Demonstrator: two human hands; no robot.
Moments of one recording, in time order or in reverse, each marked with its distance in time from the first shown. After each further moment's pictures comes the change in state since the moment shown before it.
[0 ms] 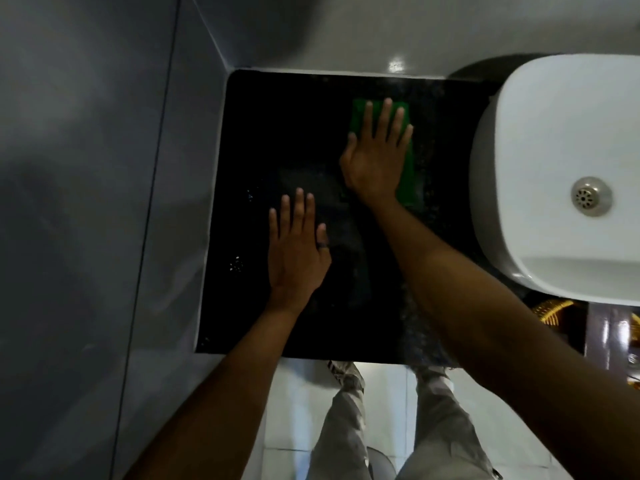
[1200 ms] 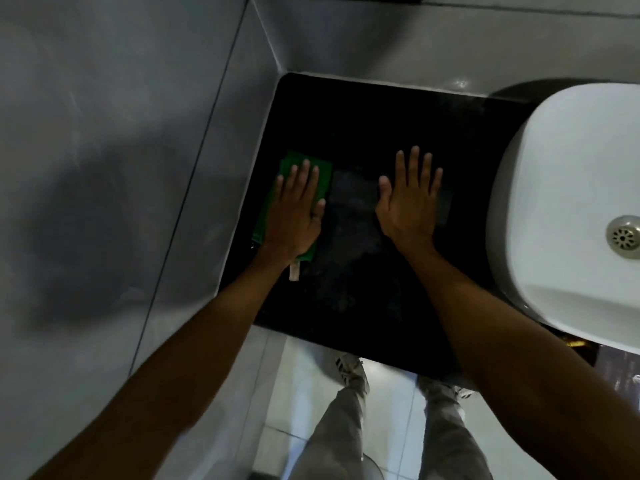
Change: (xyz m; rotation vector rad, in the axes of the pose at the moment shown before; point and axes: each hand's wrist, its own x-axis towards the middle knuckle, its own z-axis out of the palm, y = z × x) left_hand 0.042 -0.030 -0.040 0.109 -0.168 -0.019; right_hand -0.052 0.058 0.001 0.051 -0.015 -0.229
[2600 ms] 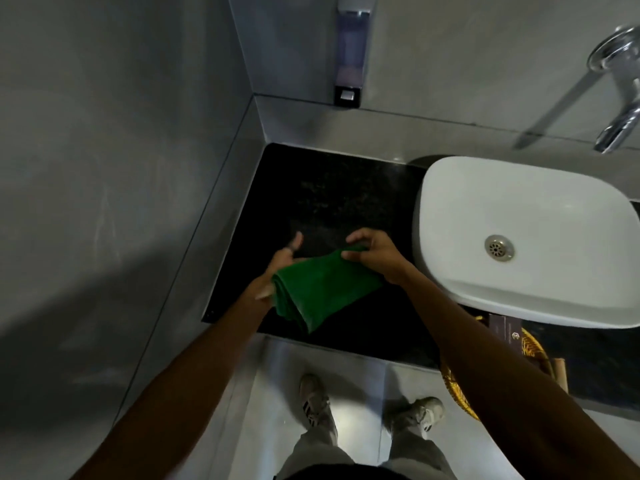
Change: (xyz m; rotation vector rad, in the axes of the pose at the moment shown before) left_hand -0.095 0.046 -0.067 -1.952 -0.896 -0.617; right_hand -0.086 0.010 -0.116 0.856 -0.438 0.136
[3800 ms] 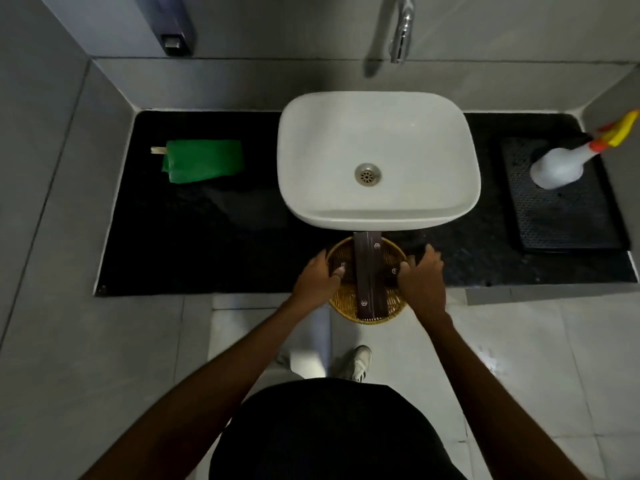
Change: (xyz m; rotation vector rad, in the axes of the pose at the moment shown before) left_hand 0.056 -0.244 0.229 1.279 0.337 0.283; right_hand -0.256 0.195 -0.186 -0.251 0.667 0.383
